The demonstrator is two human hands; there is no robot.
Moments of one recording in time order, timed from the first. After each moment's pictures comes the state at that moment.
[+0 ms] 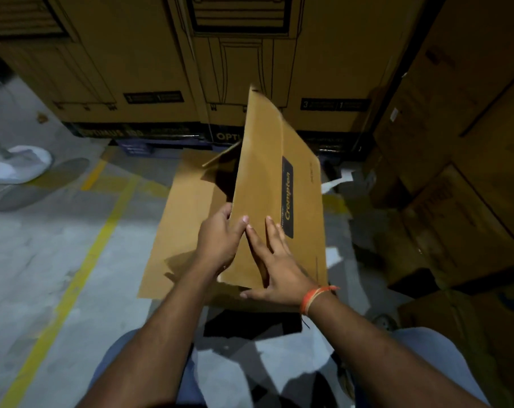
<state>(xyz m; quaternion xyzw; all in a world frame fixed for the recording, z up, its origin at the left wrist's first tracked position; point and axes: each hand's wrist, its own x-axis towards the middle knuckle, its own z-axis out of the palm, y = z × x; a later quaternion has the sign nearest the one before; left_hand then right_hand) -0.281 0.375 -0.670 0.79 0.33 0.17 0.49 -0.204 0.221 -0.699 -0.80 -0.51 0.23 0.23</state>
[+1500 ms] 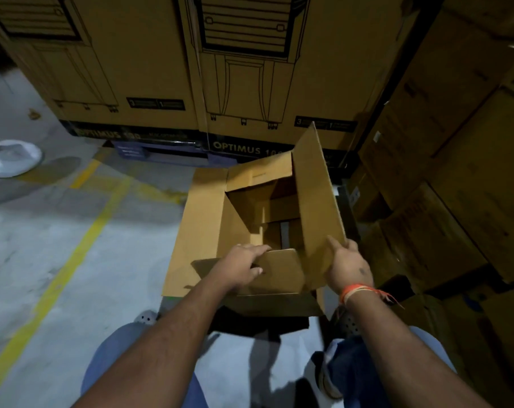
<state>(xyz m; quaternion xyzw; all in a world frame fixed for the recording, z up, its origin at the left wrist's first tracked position) -0.297 0.340 -0.710 0.93 0.18 -0.10 0.31 -0.163 0.140 -0.672 -0.97 -0.17 0.16 0.08</state>
